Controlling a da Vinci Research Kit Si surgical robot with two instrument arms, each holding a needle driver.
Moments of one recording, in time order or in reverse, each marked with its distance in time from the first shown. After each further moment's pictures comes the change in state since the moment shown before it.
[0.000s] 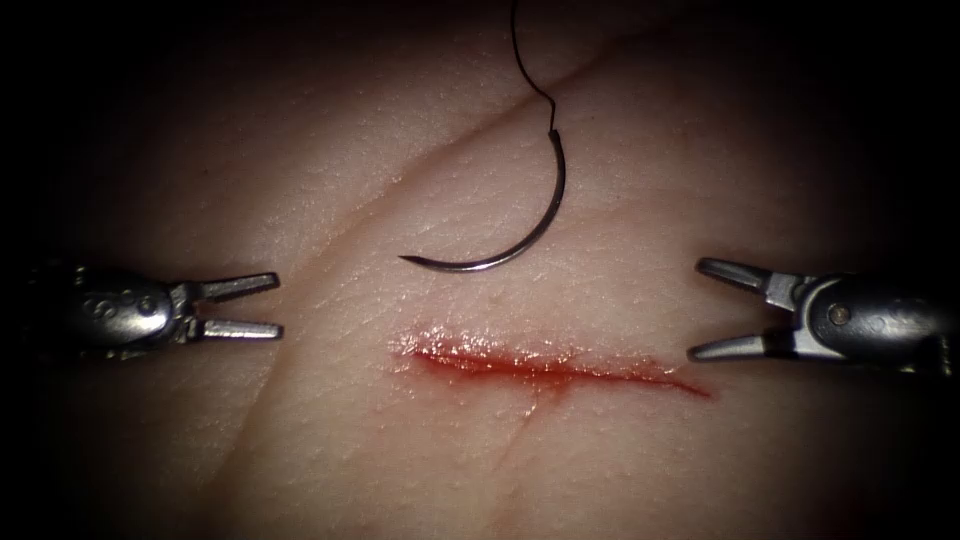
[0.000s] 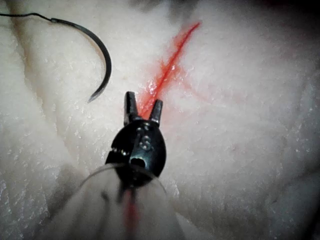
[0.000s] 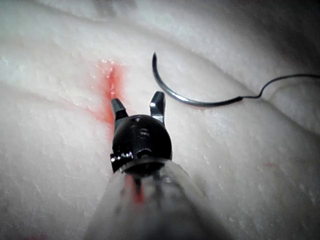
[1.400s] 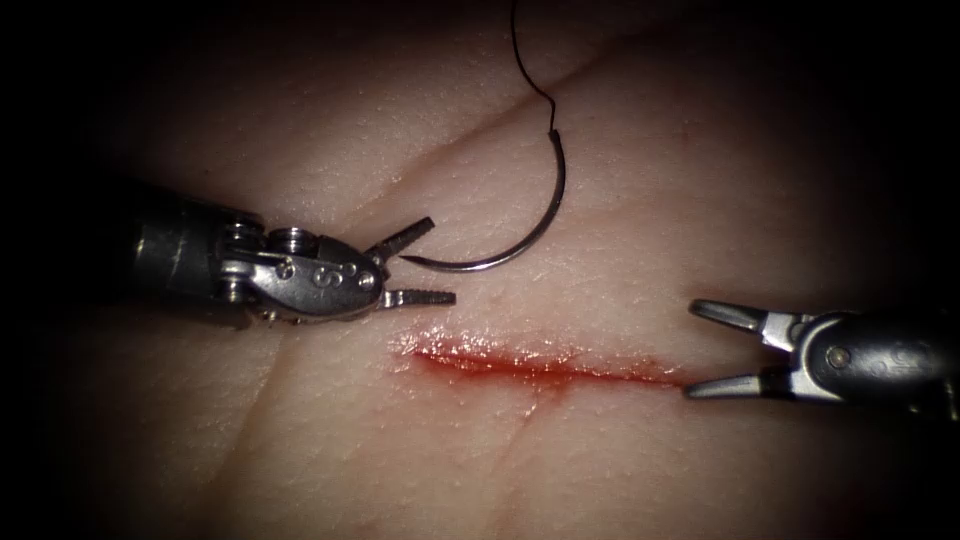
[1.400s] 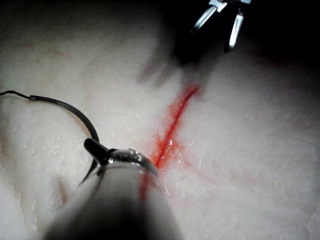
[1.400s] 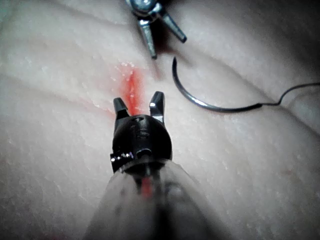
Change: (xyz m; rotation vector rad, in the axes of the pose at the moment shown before) right arm 0.001 -0.003 0.000 -0.016 0.019 -0.019; left arm -0.001 -0.002 0.015 0.322 -0.419 0.178
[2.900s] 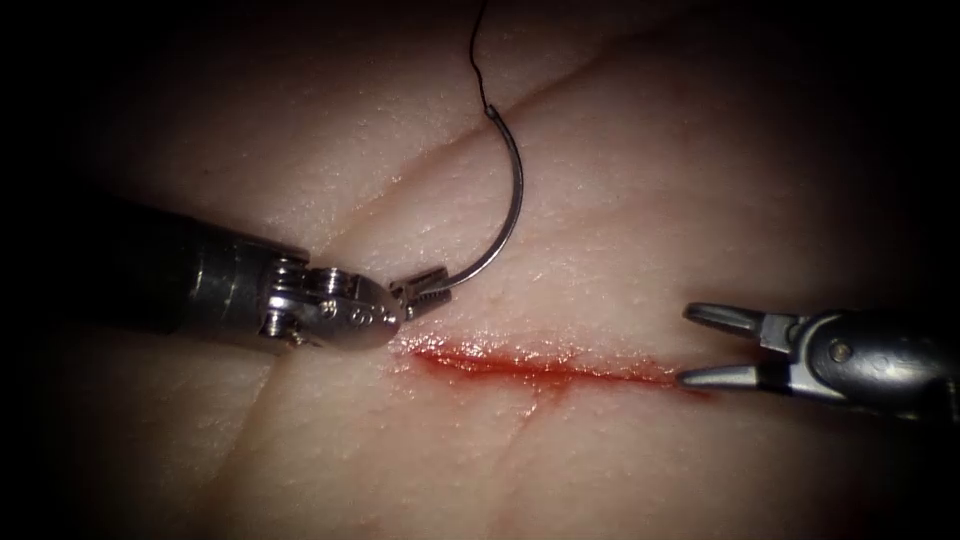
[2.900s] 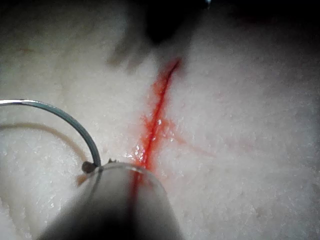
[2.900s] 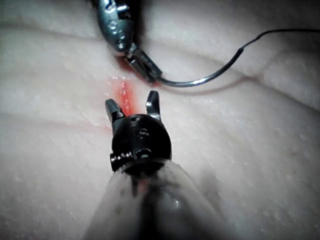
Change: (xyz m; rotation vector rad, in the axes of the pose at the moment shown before) right arm 0.001 0.001 0.001 -0.005 0.001 0.245; left arm -0.003 0.002 0.002 0.159 -0.057 0.293
